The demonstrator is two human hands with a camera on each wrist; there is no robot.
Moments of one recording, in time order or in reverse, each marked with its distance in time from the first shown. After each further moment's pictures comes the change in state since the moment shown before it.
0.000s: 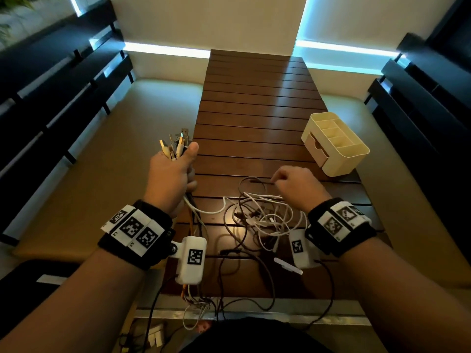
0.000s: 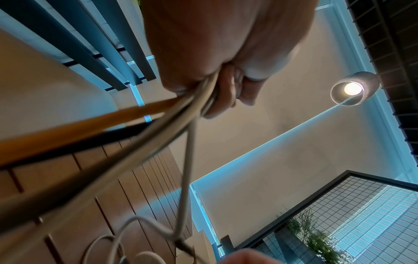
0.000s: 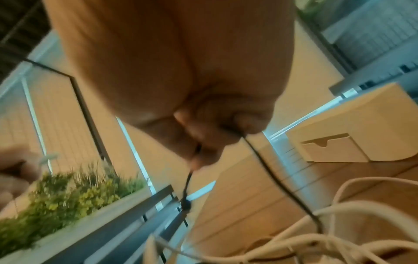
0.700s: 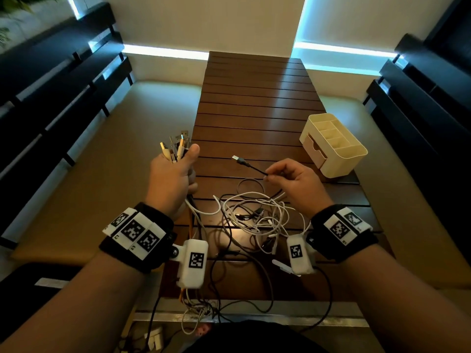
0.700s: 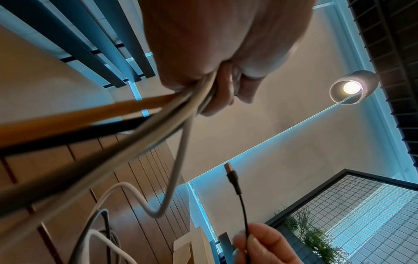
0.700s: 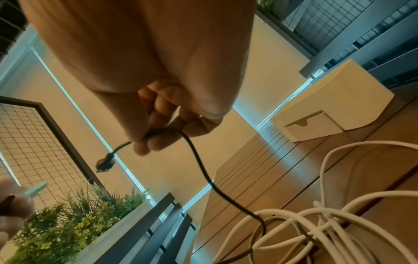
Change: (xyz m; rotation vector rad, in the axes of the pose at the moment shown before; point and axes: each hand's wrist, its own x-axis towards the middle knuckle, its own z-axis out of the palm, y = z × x) left_hand -0.001 -0.001 0.008 -0.002 0.015 0.003; right_hand -0.008 0.011 0.004 0.628 0.111 -0.261
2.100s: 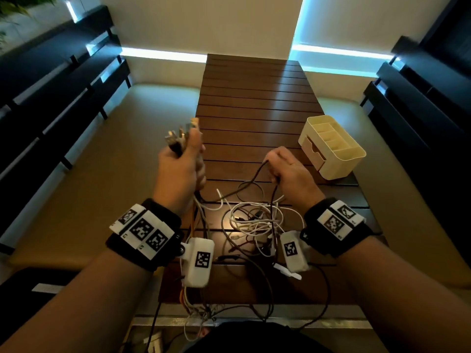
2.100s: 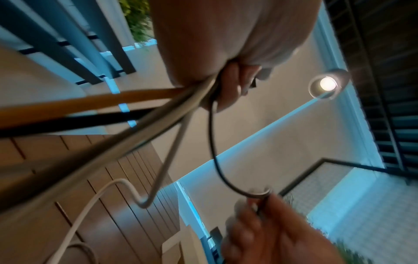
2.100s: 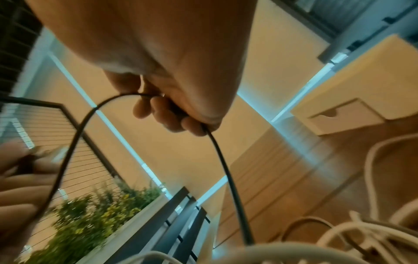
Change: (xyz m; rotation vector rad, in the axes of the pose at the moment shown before) left_hand -0.005 0.016 0.017 -0.028 -0.135 0.117; right_hand 0.014 -0.024 0.010 0.149 -0.037 0.022
